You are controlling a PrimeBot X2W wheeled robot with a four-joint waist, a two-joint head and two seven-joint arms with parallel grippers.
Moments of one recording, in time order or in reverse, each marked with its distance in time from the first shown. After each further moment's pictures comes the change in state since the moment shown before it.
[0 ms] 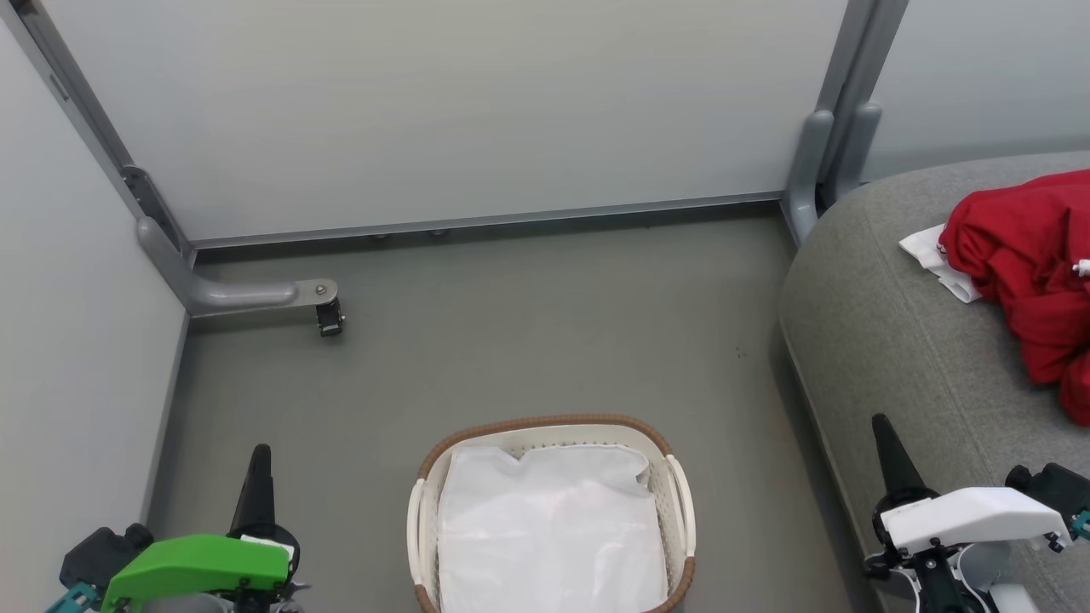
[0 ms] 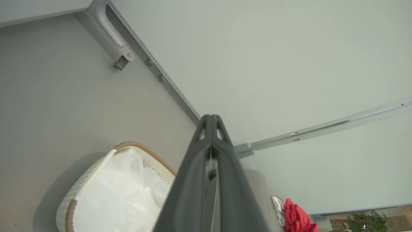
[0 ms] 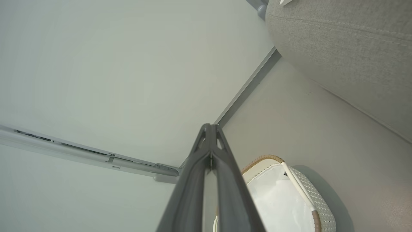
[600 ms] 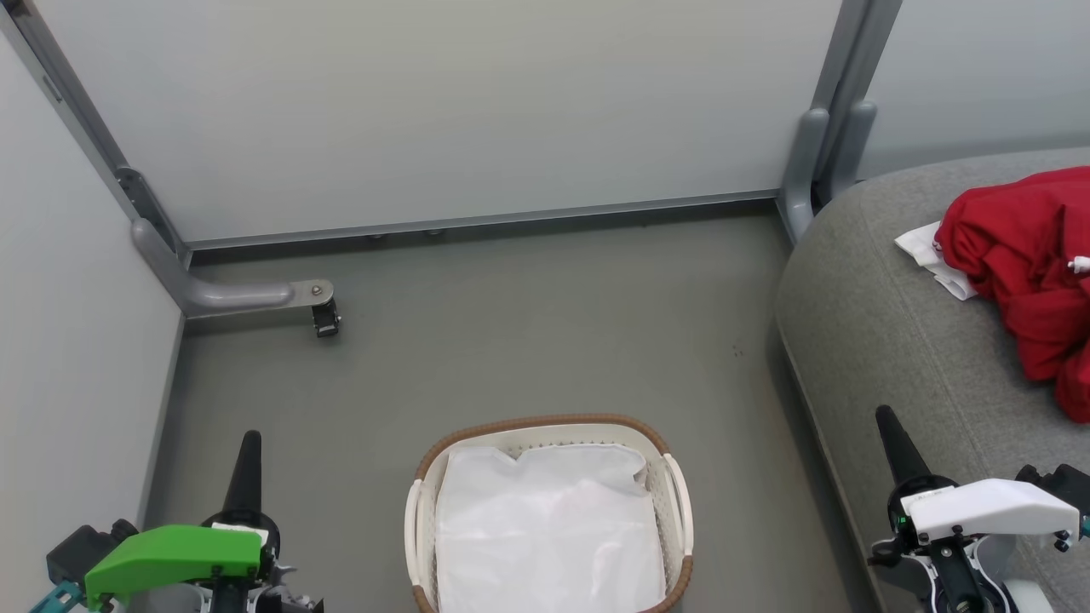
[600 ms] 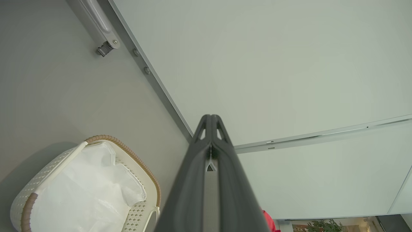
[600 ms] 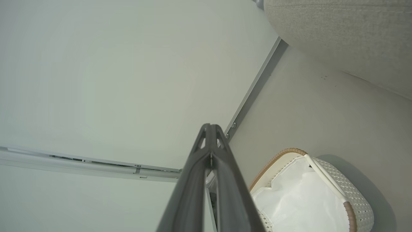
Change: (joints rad) left arm -0.023 0.000 0.034 -0.006 -0.164 -0.008 0.048; right arm -0.015 -0.001 -0.021 -0.006 0.181 0.000 0.047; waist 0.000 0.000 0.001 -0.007
